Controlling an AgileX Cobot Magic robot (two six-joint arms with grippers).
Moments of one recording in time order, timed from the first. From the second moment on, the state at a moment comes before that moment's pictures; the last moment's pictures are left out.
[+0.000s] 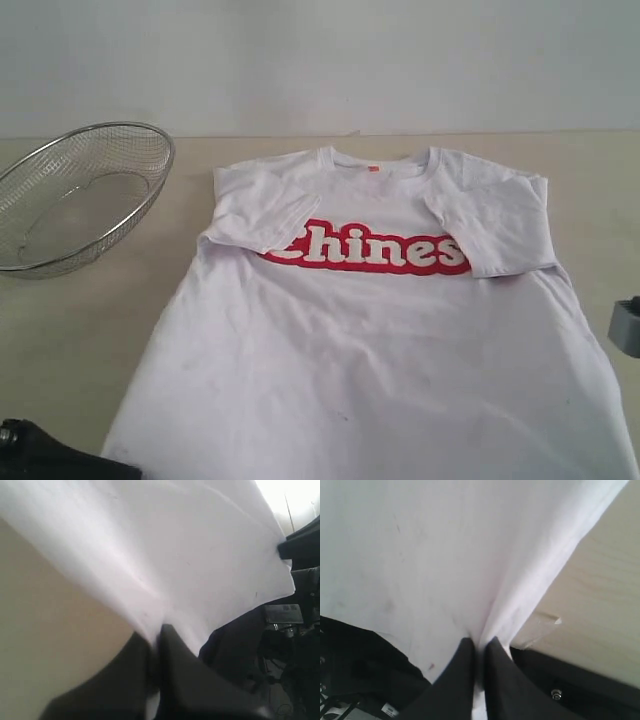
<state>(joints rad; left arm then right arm) -0.32 0.88 -0.33 -1.04 0.83 0.59 0.15 0.95 -0.52 0.32 1.18 -0.10</state>
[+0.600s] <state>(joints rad) -0.32 0.70 -0.33 -1.00 0.91 0.46 0.15 0.82 -0.52 0.32 1.22 -0.09</state>
